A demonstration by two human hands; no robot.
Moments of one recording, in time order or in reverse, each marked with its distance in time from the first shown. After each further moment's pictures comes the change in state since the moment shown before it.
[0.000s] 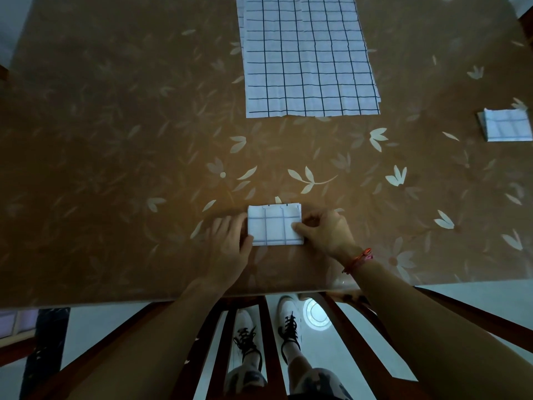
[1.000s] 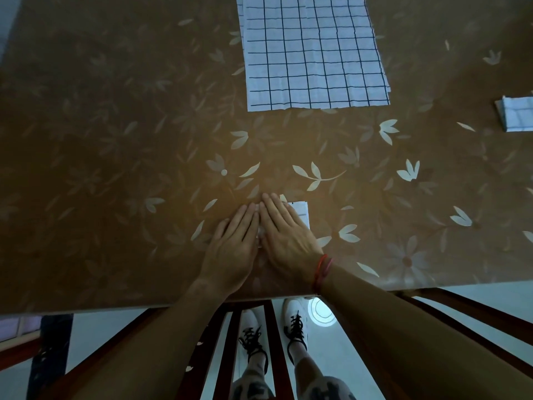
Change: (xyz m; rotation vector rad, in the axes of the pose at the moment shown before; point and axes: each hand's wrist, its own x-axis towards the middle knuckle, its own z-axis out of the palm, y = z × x) left_hand 0.003 -0.016 0.017 0.308 -0.210 0.283; right_hand -0.008 -0.021 0.075 -0.711 0.104 -0.698
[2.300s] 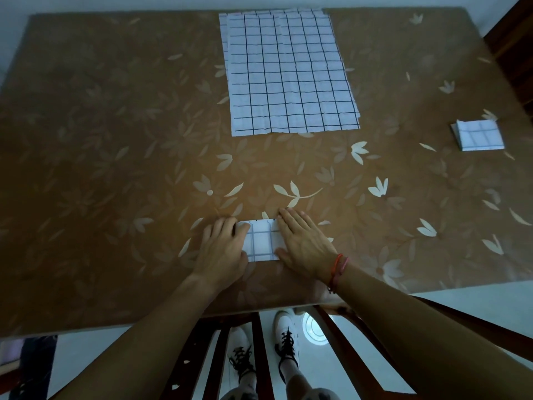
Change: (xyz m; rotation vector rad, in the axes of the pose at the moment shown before) left_hand 0.028 0.010 -0.037 -0.034 -0.069 -0.074; right_hand -0.015 0.055 -0.047 -0.042 -0.238 0.087
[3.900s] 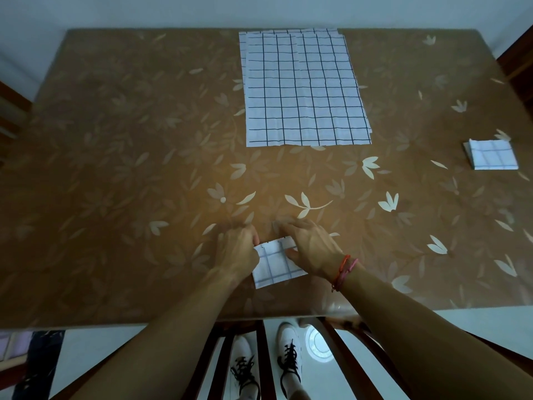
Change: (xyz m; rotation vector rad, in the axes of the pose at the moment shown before) left_hand 0.020 0.014 -0.018 -0.408 -0.034 -0.310; right_hand 0.019 0.006 -0.013 0.258 0.061 -0.002
